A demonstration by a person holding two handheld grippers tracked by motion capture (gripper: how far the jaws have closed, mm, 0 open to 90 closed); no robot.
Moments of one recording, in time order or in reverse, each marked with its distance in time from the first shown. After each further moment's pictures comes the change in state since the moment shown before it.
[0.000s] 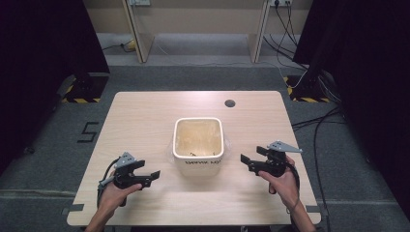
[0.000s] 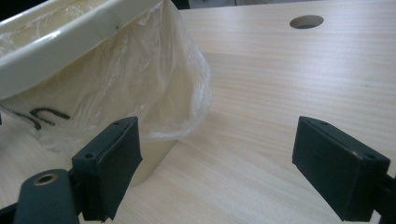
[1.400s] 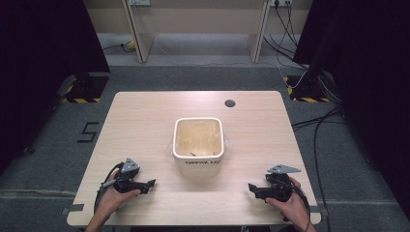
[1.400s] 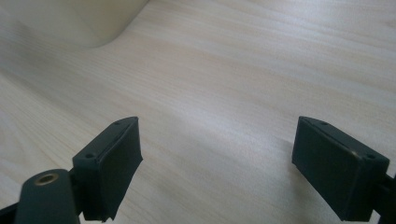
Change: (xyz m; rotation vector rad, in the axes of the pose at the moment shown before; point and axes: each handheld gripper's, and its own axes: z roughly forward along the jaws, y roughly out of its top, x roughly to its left) left arm 0.007 -0.024 0.012 0.178 0.098 0.122; right arm 0.005 -0.060 -0.026 0.307 -0.115 -0.028
